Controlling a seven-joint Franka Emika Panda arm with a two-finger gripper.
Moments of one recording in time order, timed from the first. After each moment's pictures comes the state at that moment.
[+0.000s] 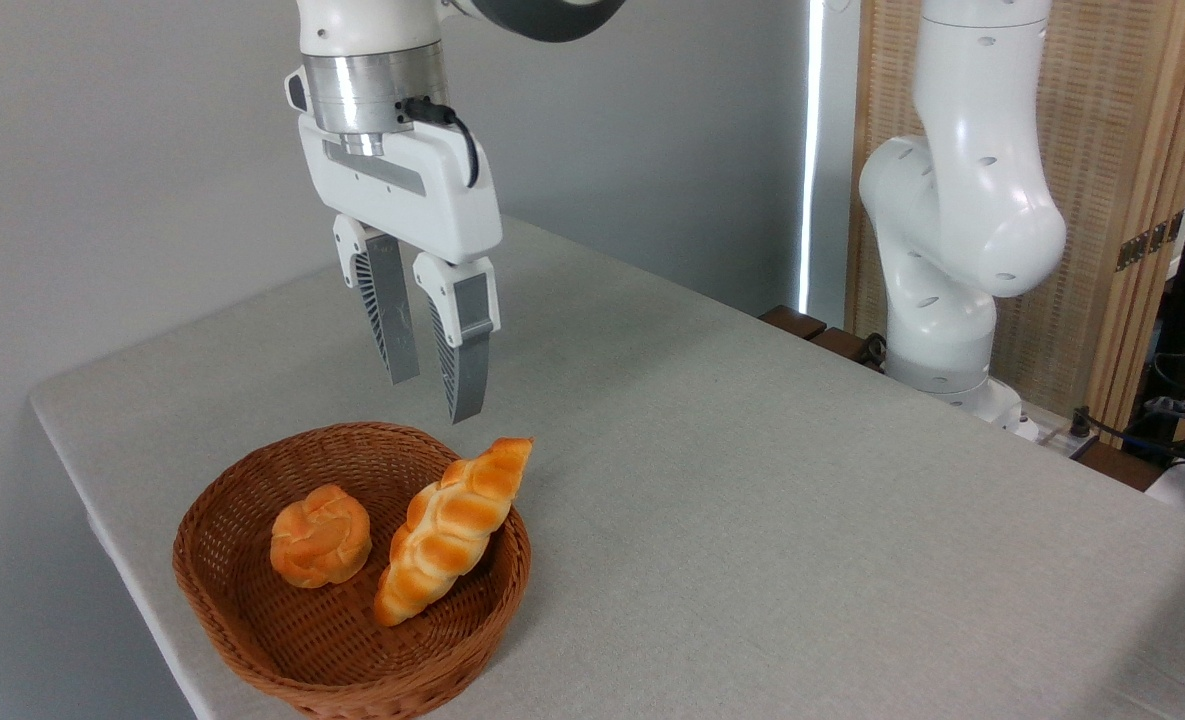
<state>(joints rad) -0.36 -0.04 0.21 -1.77 0.06 1.83 0.59</state>
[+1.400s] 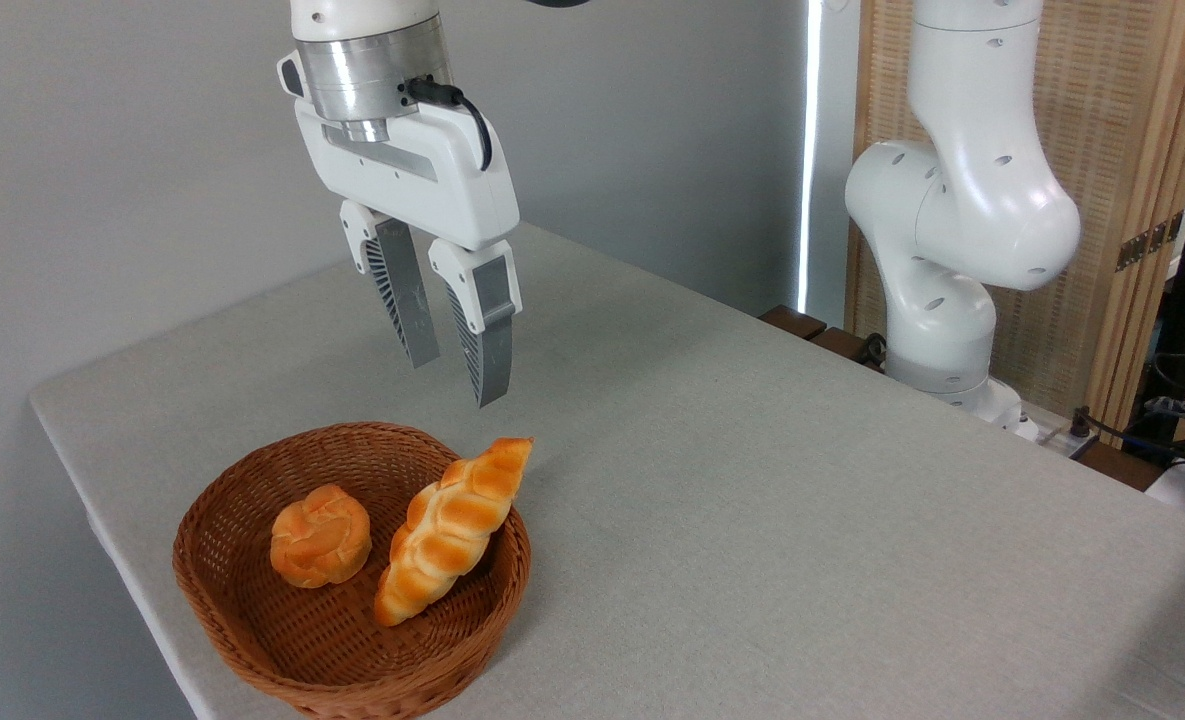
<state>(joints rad) -0.13 0.01 0.02 -1.65 0.02 1.67 0.62</state>
